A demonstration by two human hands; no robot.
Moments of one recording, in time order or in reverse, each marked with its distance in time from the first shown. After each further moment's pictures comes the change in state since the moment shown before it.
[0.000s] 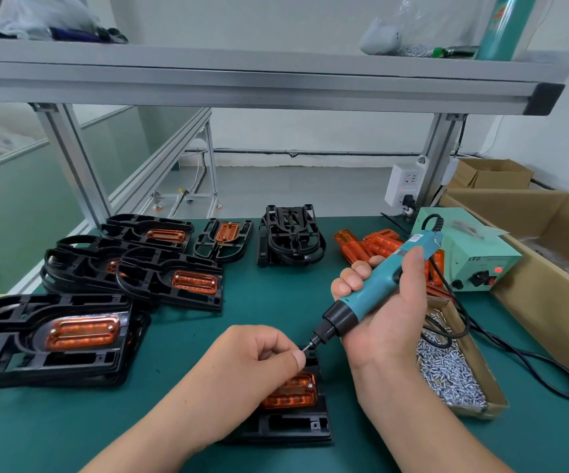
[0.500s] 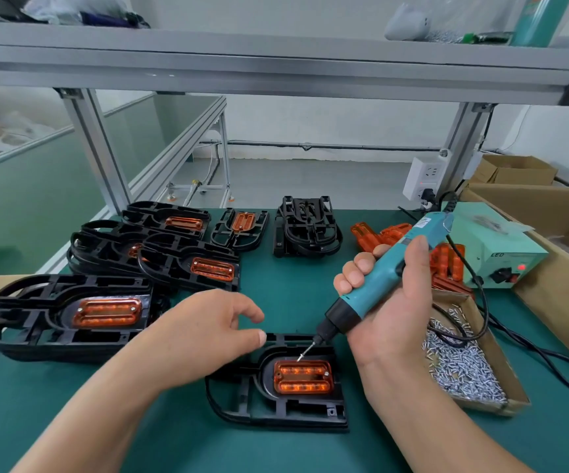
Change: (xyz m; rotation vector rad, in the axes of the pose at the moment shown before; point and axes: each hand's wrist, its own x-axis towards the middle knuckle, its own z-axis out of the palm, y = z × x) left_hand 0.009 -0.015 -0.064 0.459 -0.004 -0.018; right_hand -0.010 0.013 0.001 -0.100 -0.139 -0.022
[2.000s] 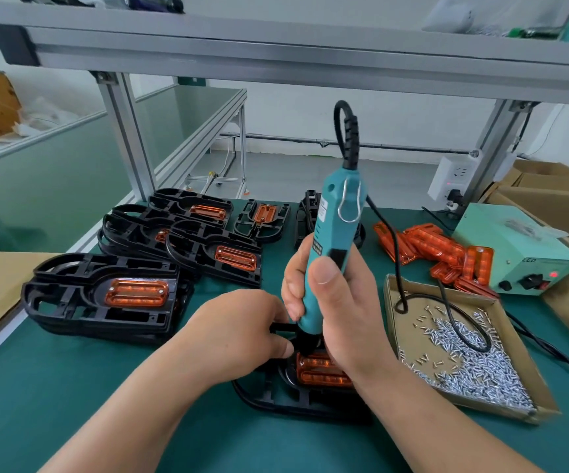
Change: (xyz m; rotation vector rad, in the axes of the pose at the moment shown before) left_hand -0.003 0.019 0.012 0.239 -0.036 -0.093; right_hand -0.032 0.033 0.036 -0.542 -0.682 -0.050
